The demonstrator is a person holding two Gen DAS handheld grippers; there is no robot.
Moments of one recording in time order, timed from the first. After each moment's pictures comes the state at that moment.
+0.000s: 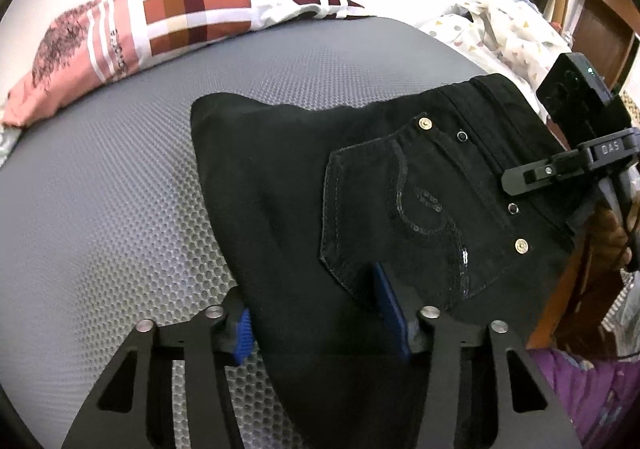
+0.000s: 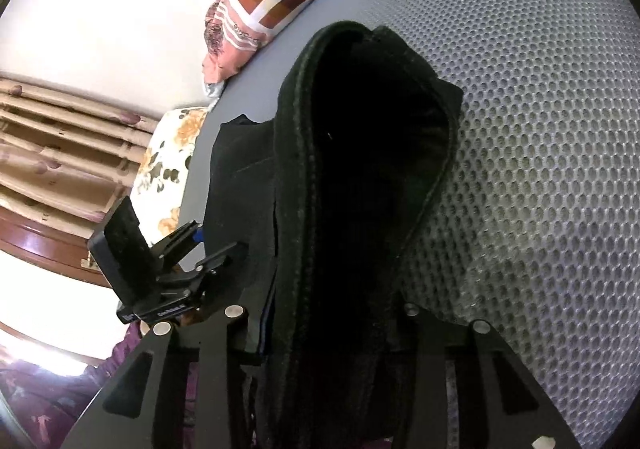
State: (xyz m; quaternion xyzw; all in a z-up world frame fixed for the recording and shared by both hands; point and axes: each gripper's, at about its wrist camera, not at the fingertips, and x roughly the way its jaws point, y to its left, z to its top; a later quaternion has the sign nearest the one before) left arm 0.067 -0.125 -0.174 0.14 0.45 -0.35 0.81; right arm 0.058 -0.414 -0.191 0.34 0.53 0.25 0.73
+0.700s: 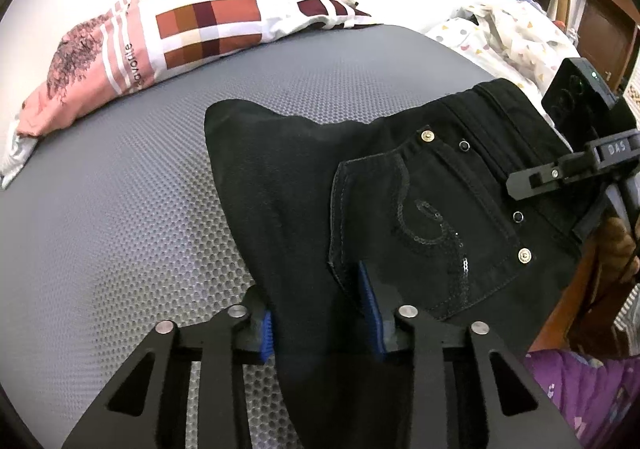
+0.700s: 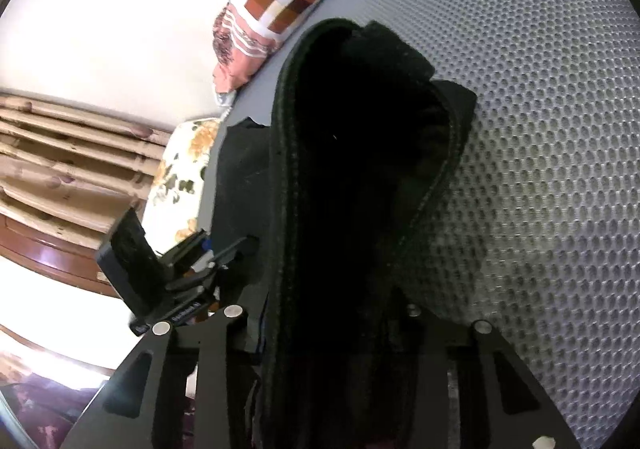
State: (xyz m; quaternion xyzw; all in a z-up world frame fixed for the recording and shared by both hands) left arm 0.064 -0.119 -0.164 0.15 0.43 -0.33 0.83; right arm 0.055 -0.397 -0.193 0.38 0.51 0.26 0.73
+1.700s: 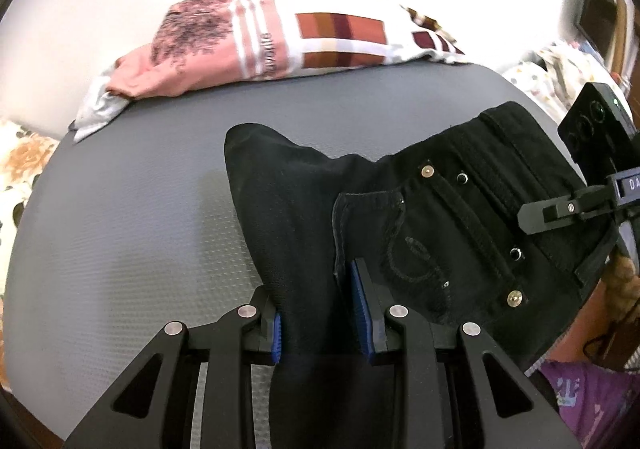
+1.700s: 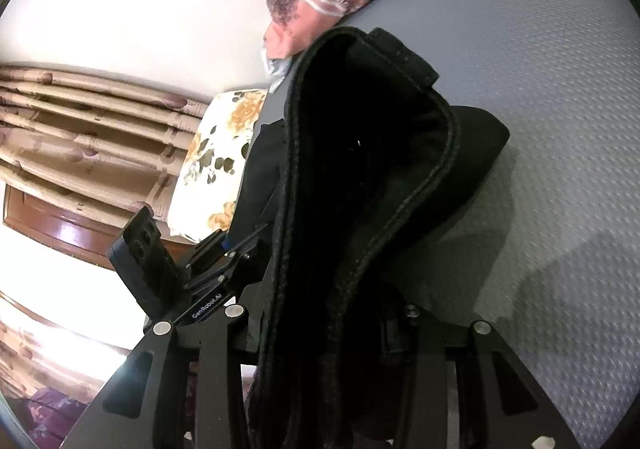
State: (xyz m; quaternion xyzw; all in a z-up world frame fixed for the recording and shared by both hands) left arm 0.108 -0.001 -0.139 0.10 0.42 -0.23 0.87; right arm 0.122 -0.276 -0.178 0.36 0.52 0.34 0.70
